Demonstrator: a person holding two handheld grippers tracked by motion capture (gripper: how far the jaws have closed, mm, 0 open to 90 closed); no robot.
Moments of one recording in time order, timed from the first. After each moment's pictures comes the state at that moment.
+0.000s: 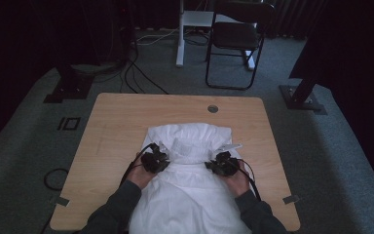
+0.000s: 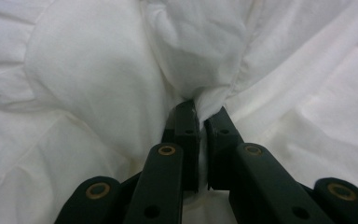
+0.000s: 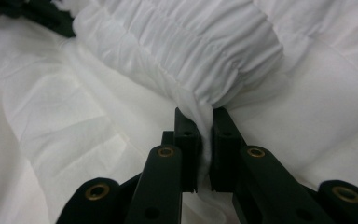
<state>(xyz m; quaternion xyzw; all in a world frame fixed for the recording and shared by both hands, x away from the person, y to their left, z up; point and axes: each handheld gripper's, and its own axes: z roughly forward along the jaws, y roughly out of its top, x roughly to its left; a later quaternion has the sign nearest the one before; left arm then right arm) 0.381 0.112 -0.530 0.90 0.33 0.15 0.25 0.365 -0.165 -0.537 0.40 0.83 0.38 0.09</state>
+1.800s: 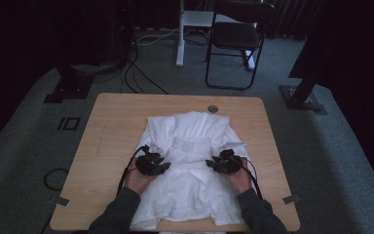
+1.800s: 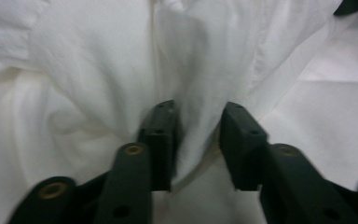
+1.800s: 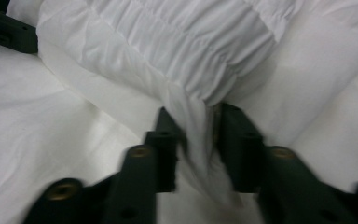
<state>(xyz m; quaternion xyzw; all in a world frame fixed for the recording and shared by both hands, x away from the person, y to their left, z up) 0.358 0.130 -0.521 0.85 0.39 0.12 0.34 0.372 -0.177 -0.537 0.41 0.82 0.39 0.09</state>
